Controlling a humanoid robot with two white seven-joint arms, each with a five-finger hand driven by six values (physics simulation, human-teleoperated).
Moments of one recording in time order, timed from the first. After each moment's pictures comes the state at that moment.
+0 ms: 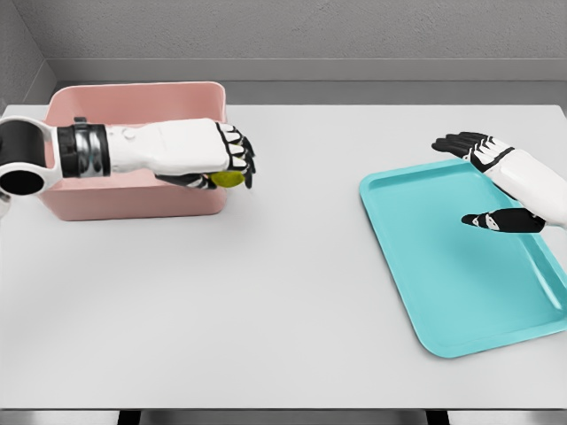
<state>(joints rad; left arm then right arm) -0.97 0.78 -1.01 -1.51 -0.36 -0.61 -0.32 -0.04 -0.59 -0.16 -1.72 0.21 -0.61 0.54</state>
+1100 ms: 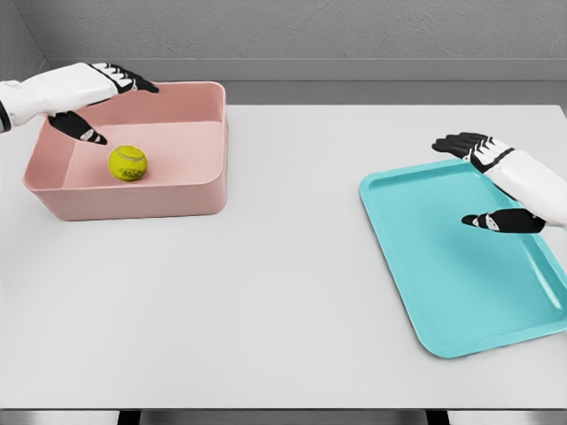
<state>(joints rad) -0.97 0.83 -0.87 -1.10 -0.29 -0.61 -0.32 -0.04 -0.59 -0.16 -1.72 0.21 -0.61 0.54</state>
